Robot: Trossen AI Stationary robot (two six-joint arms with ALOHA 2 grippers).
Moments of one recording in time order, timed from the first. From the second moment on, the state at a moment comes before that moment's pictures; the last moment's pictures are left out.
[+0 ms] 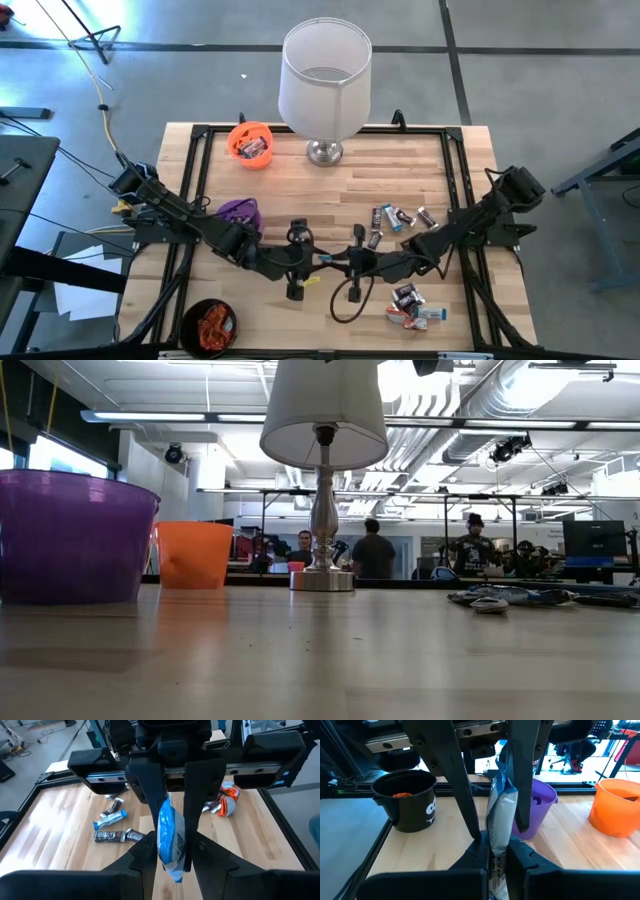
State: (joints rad) left arm -0.49 1.60 1.29 -0.23 -0.50 -0.06; right arm 0.52 1.62 1.02 0.33 0.60 0.13
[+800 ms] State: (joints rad) left arm -0.49 1.60 1.29 -0.24 -0.48 -0.07; right arm 0.52 1.62 1.02 0.32 0.59 0.13
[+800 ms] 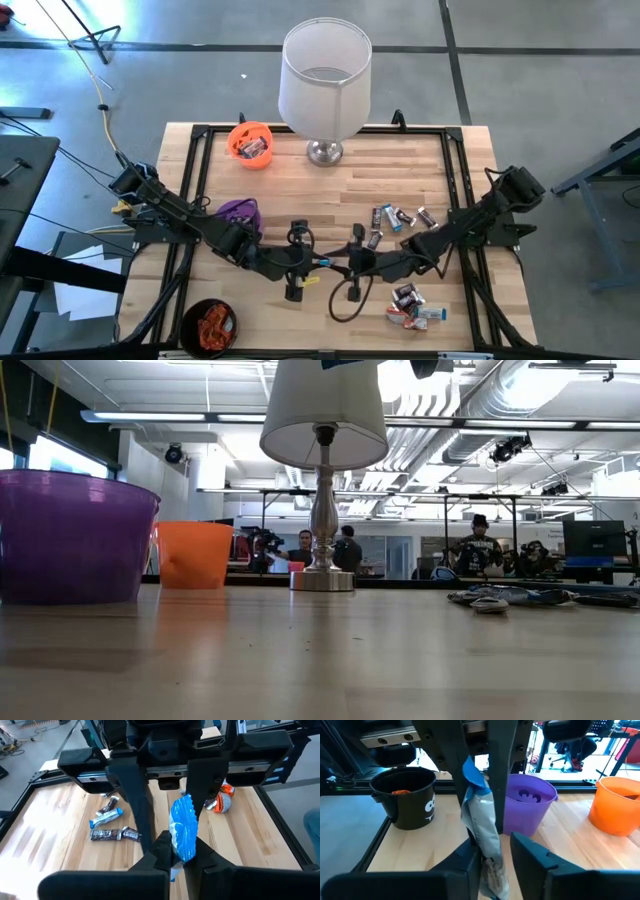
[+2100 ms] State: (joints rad) left arm -0.52 0.91 1.15 -1.52 -1.27 -1.06; right arm 0.45 1.43 1.02 -0.15 0.51 0.60
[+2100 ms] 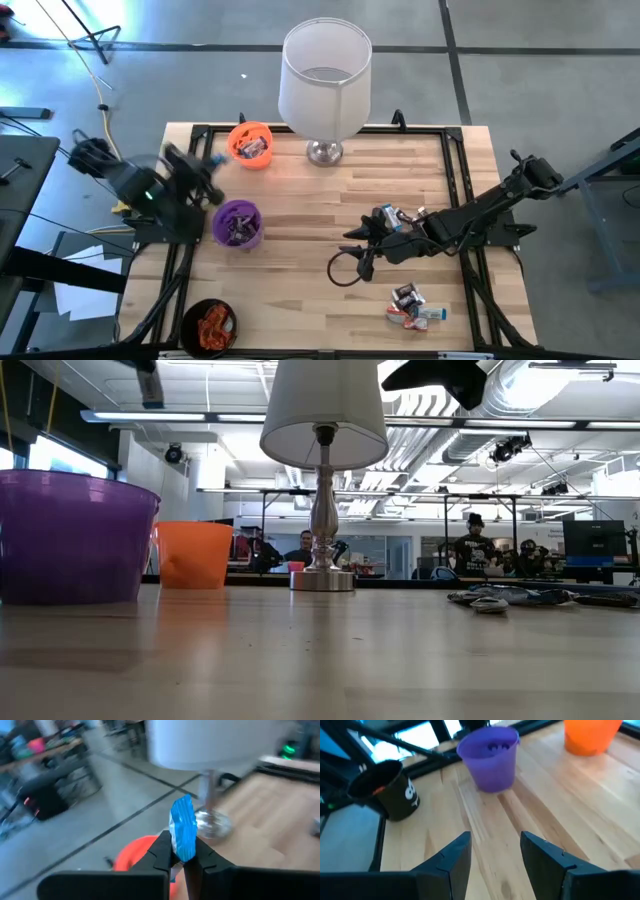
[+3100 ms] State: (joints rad) left arm 0.13 0.76 1.14 -1.07 -0.89 -0.28; right arm 0.45 1.43 1.02 -0.21 0.53 0.60
